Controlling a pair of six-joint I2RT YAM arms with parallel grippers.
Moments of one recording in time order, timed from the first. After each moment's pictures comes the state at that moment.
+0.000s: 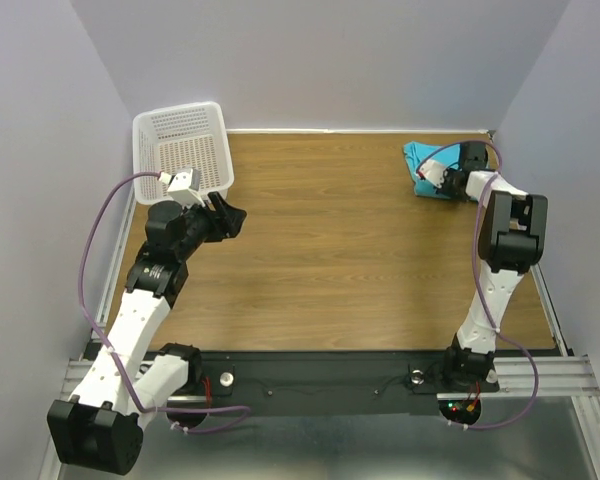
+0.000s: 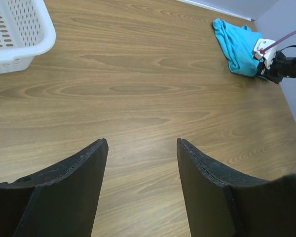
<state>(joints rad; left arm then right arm) -0.20 0.86 0.73 -0.15 0.22 -0.43 -0.16 2.12 1.52 -0.34 -0.02 -1.29</state>
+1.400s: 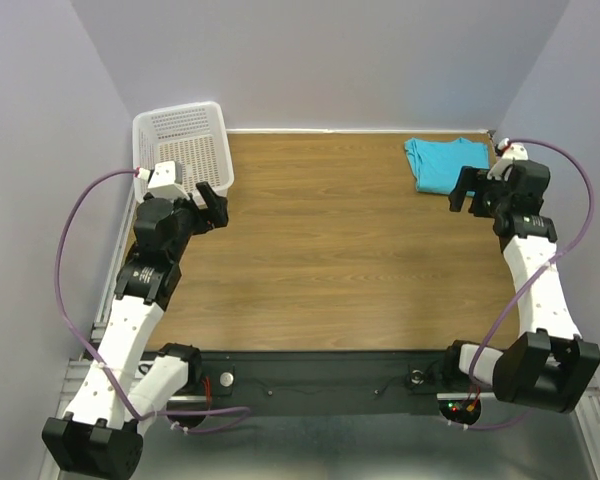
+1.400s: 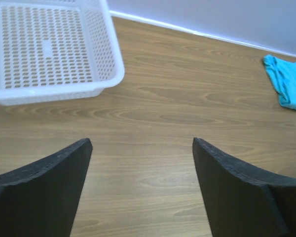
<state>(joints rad) -0.19 0.81 0.83 -0.23 -0.03 -0.32 -0.21 1.18 1.05 -0.38 -0.24 0.00</state>
